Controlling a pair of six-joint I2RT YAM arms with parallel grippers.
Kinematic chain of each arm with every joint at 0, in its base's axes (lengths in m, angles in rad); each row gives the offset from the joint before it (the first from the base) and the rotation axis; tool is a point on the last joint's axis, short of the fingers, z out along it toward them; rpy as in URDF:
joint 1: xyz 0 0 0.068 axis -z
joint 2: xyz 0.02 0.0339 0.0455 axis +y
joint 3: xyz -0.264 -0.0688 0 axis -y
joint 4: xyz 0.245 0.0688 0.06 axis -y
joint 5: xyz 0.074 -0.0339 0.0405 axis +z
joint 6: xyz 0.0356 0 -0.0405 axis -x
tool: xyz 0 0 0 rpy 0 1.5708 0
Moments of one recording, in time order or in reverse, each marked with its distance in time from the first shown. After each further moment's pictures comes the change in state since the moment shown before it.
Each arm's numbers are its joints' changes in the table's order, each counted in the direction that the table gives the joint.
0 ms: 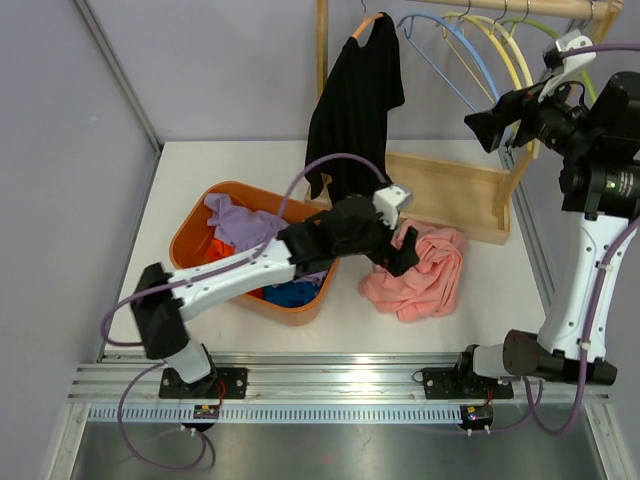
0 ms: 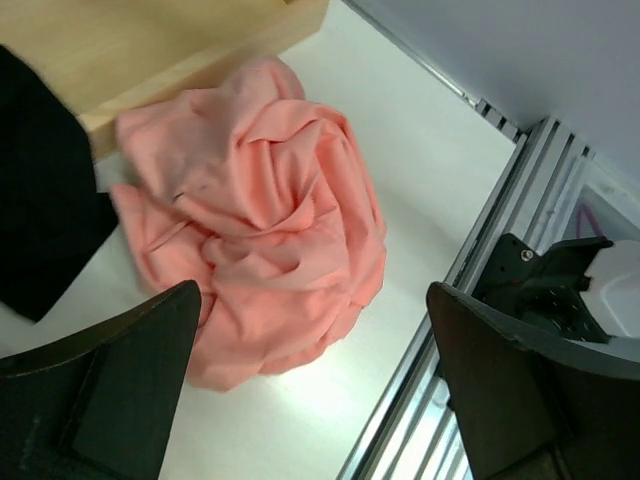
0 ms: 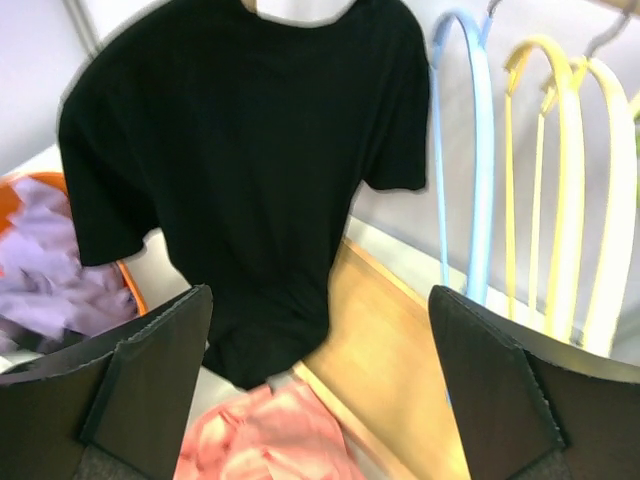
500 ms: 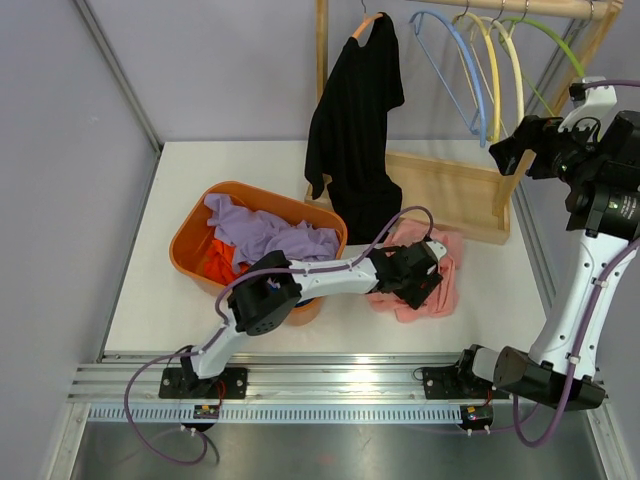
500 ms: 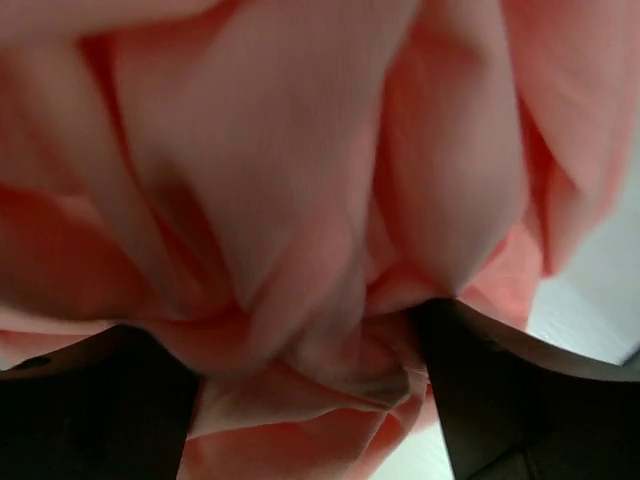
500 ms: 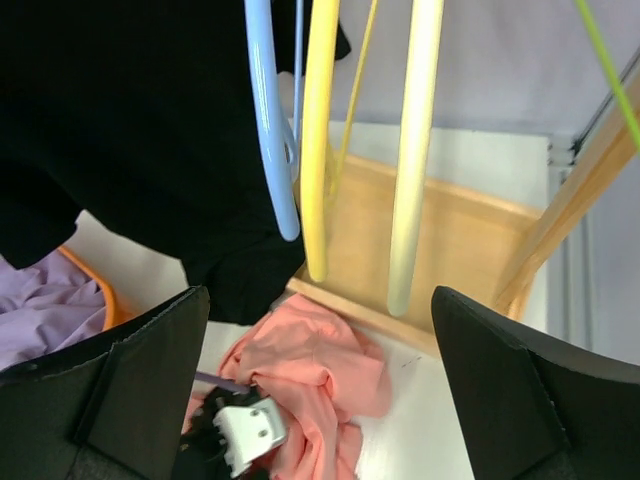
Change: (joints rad) left arm 0.131 0.645 0.344 -0.200 0.185 -0.001; right arm 0.169 -0.175 -0.283 -0.098 -0.152 -0.078
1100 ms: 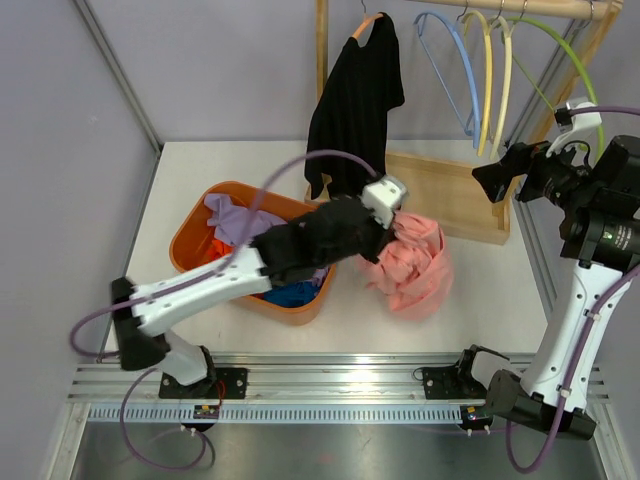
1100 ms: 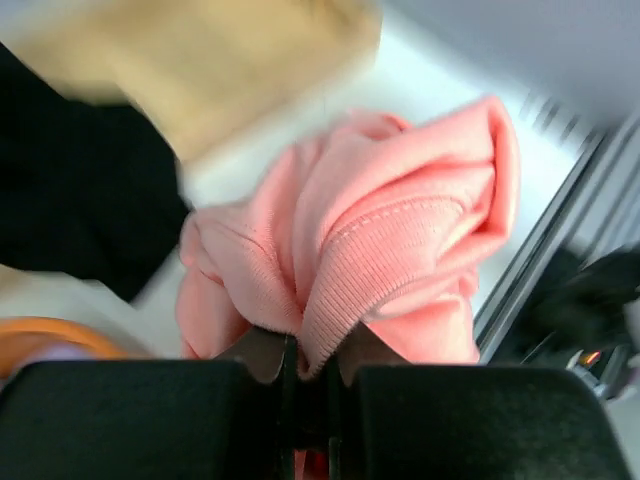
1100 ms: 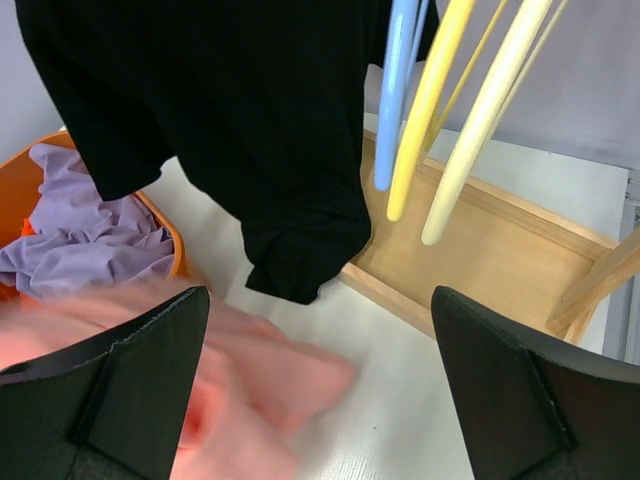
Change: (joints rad) left arm -0.012 -0.639 -0.213 0.053 0.076 -0.114; right arm 0.004 -0.129 -0.111 -0.026 0.184 0.036
